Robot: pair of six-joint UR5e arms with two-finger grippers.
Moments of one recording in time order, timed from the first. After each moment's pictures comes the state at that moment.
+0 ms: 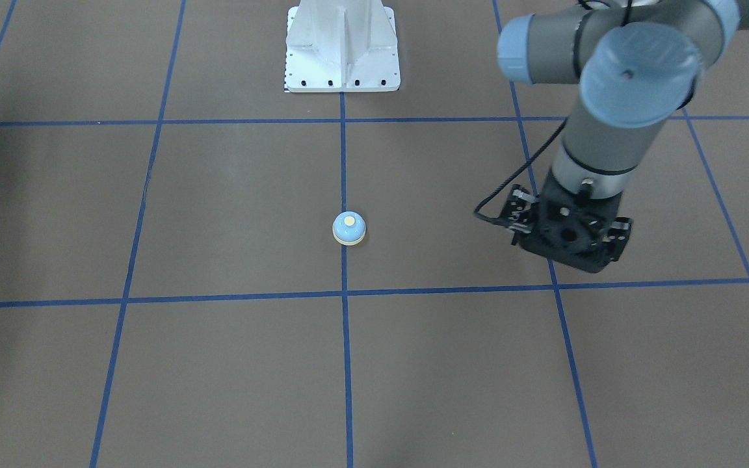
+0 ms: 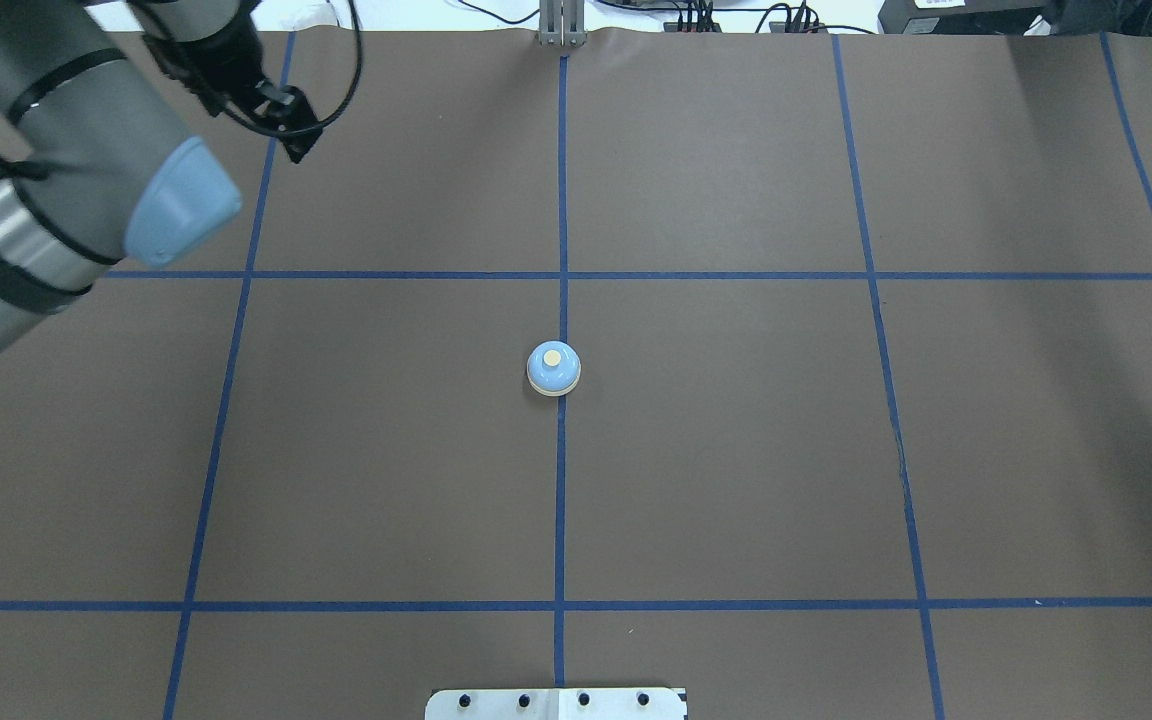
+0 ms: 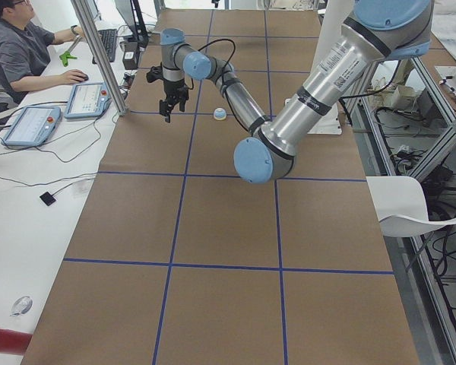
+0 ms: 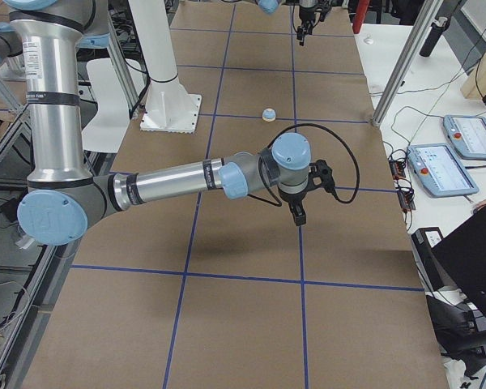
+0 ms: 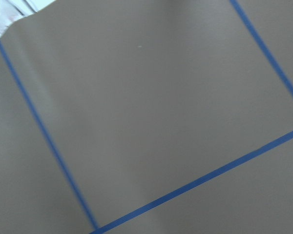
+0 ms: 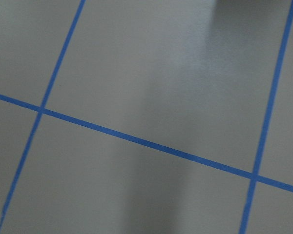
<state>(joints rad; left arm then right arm) -1.02 -2.21 -1.72 -1.29 -2.04 -0.28 1.44 -1.54 1.82 -1.42 2.46 0.14</state>
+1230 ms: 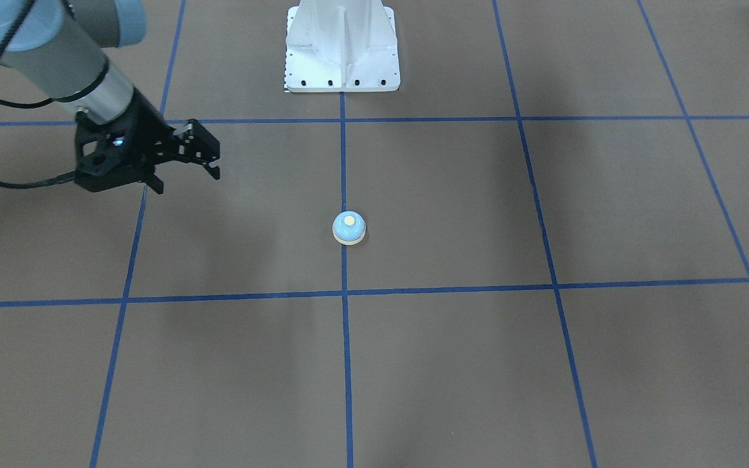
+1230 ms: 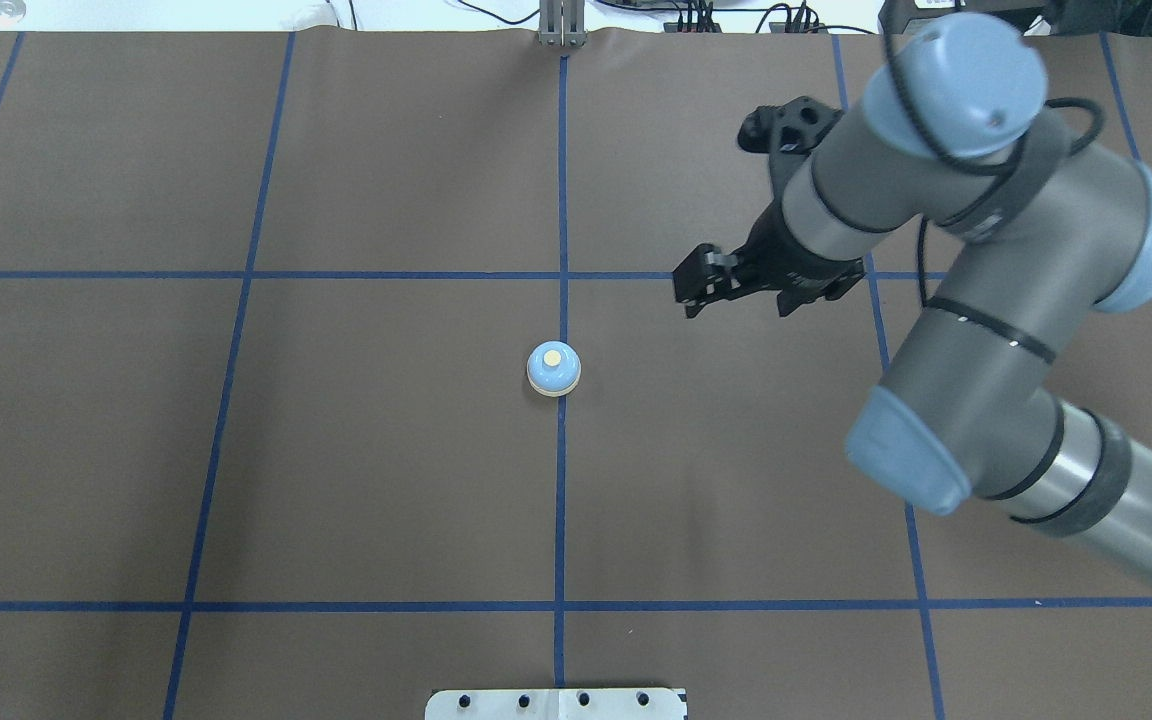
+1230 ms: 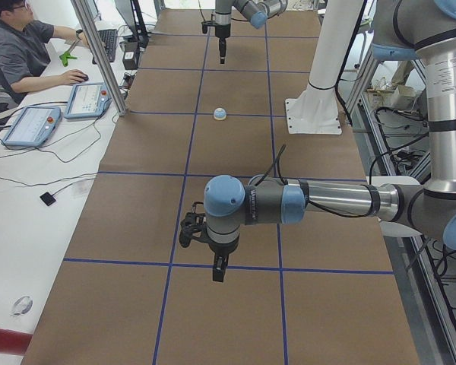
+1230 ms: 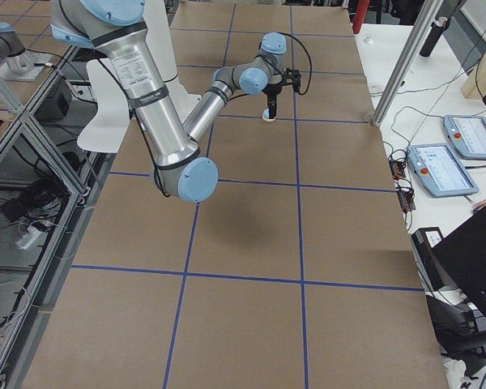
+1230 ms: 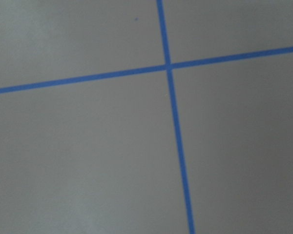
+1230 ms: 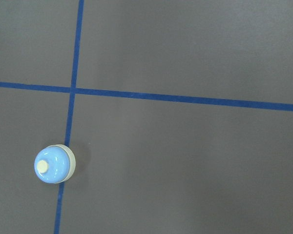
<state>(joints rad) -1.67 -1.36 -1.83 -1.48 -2.29 0.22 0.70 -1.01 1.94 -1.68 2.06 1.04</state>
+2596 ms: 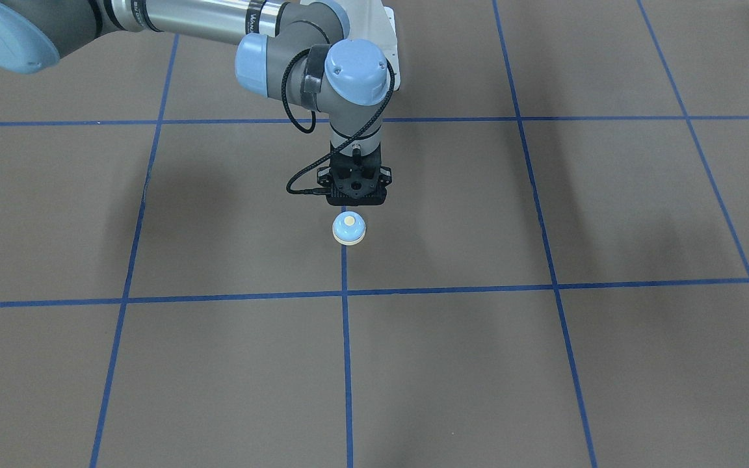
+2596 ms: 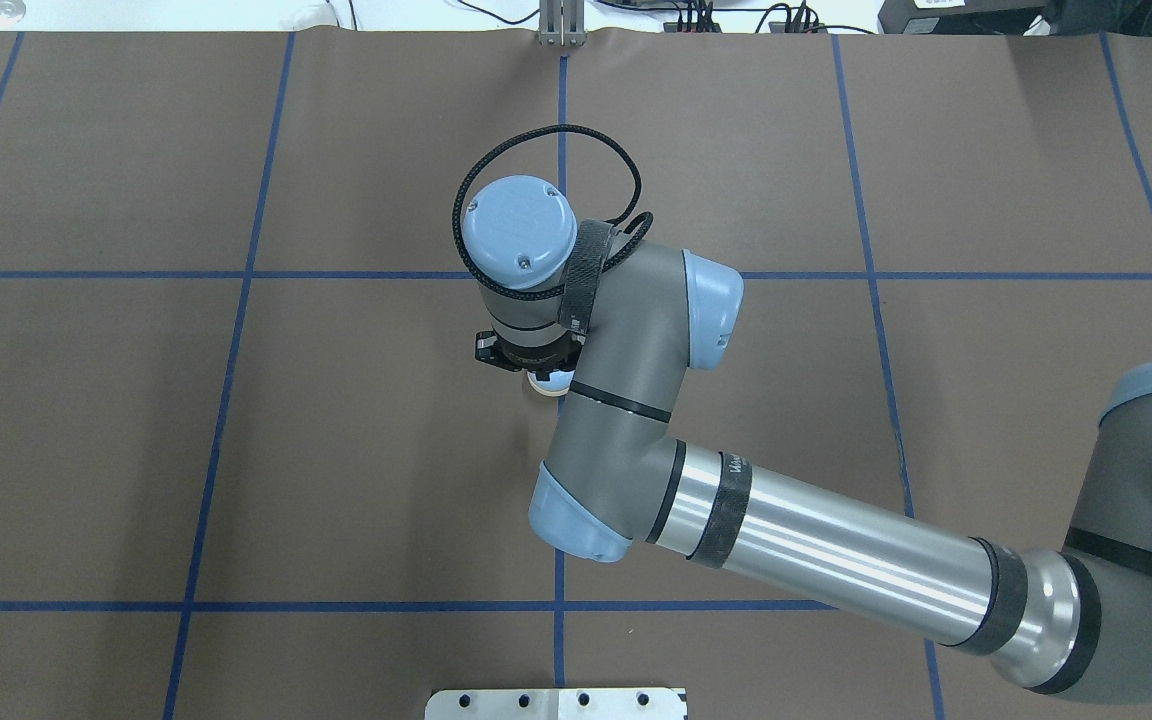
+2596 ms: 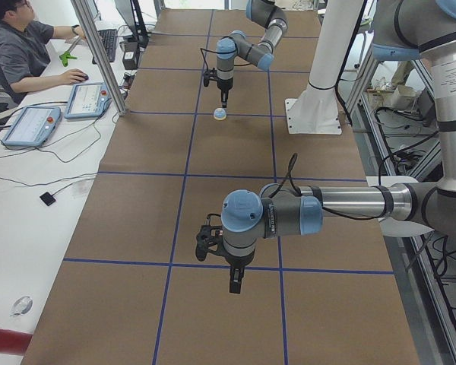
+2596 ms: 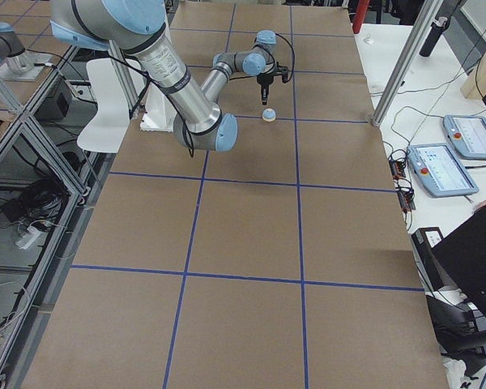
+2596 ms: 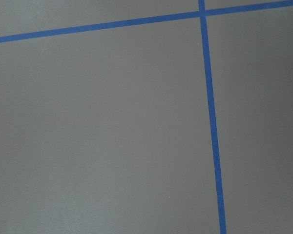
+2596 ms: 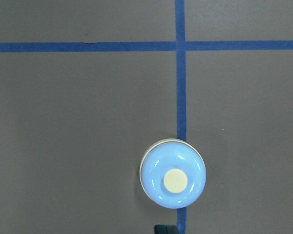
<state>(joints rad) -1.68 -1.30 -1.84 -1.50 -2.29 0.23 0.49 -0.64 1.41 -1.63 1.86 1.22</state>
